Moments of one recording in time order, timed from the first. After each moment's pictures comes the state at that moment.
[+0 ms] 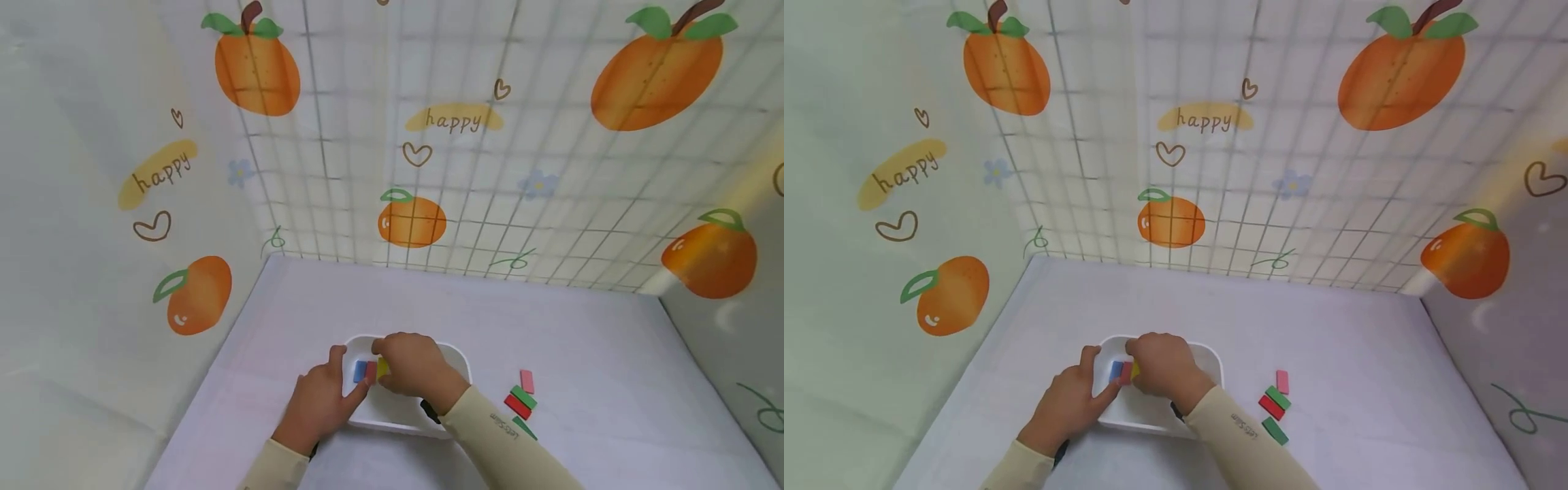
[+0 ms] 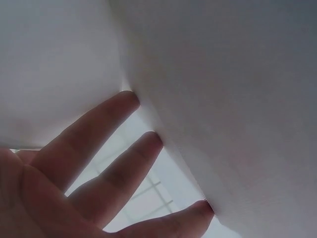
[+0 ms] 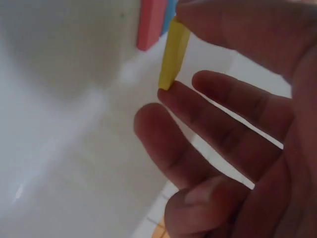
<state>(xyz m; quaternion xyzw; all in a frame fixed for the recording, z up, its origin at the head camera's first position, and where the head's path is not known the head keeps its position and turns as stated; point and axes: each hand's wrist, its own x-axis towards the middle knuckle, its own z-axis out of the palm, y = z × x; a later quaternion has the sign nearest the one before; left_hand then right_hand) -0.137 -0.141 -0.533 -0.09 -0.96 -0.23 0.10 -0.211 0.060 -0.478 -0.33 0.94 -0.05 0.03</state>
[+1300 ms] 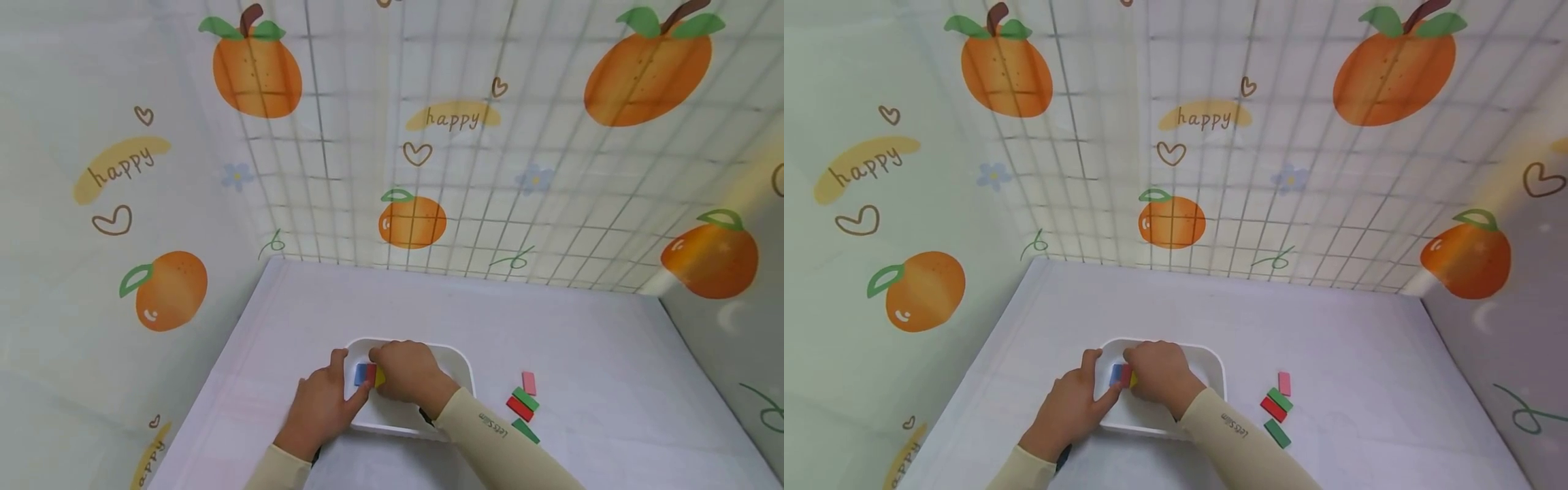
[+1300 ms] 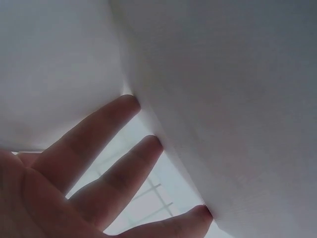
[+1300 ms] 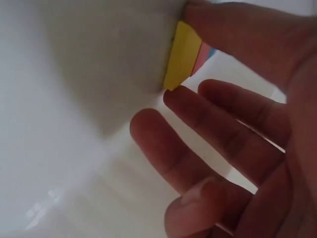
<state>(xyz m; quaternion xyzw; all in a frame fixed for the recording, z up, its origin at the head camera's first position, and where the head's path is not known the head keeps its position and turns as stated) -0.134 -0.147 -0.555 -0.09 -0.96 -0.23 0.13 -0.207 0.041 -0.510 -0.31 0.95 -0.02 0.03</state>
